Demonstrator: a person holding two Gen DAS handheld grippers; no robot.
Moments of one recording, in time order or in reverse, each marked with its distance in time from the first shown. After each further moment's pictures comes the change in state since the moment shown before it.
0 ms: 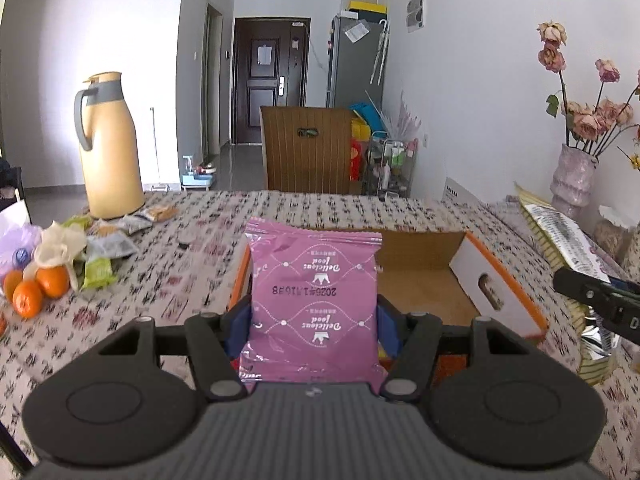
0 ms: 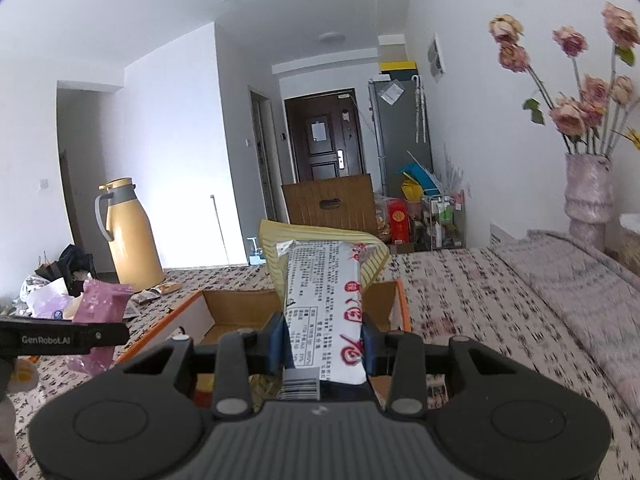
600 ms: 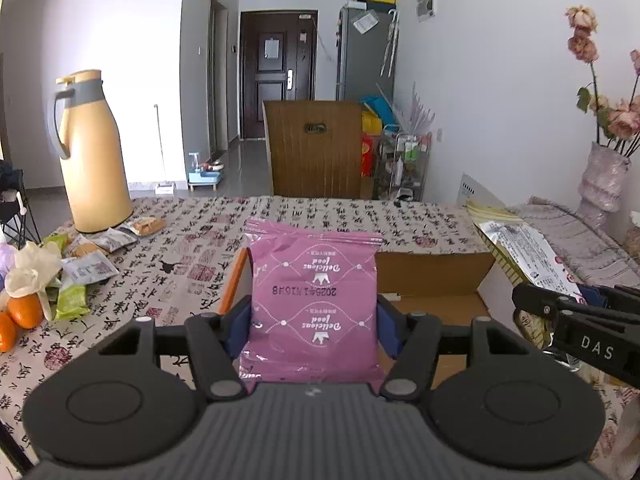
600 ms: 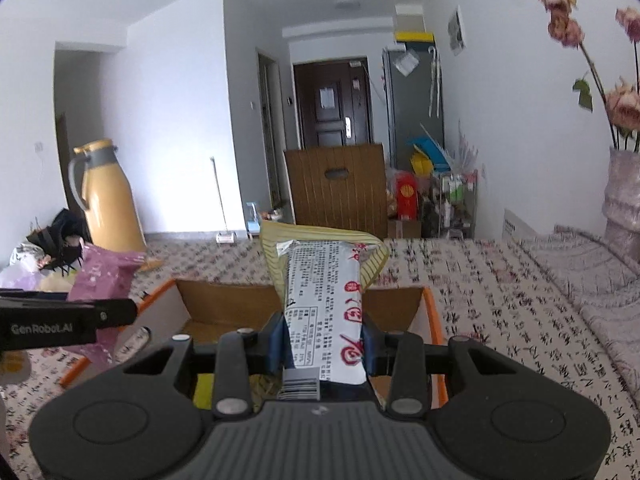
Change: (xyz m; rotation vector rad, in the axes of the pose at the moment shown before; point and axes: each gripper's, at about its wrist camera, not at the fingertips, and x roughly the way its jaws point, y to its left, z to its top) left arm 0.082 -0.011 0.029 0.007 0.032 0.040; right arm 0.110 0.003 0.018 -0.047 0.122 -0.008
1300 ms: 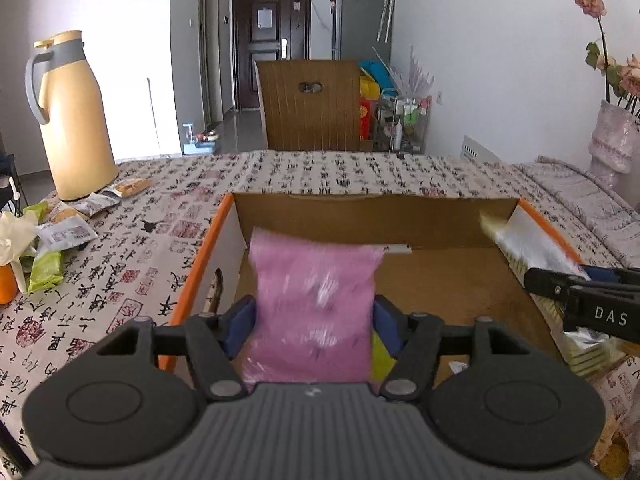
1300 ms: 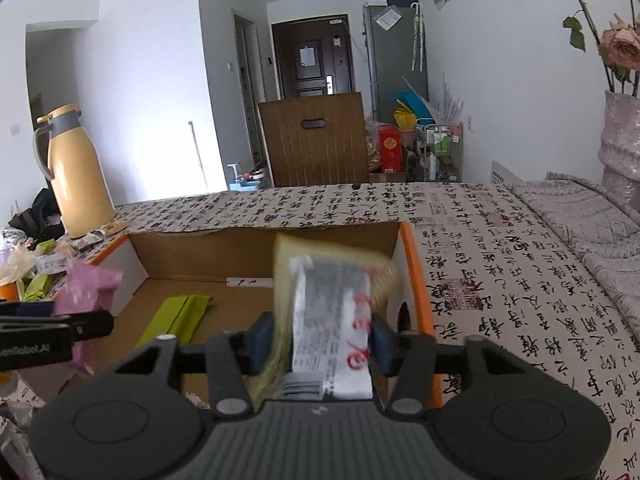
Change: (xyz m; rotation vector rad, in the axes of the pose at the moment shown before) left arm 0.040 0.000 -0.028 0.022 0.083 -0.009; right arm 0.042 -0.027 -0.023 0.041 0.116 -0.040
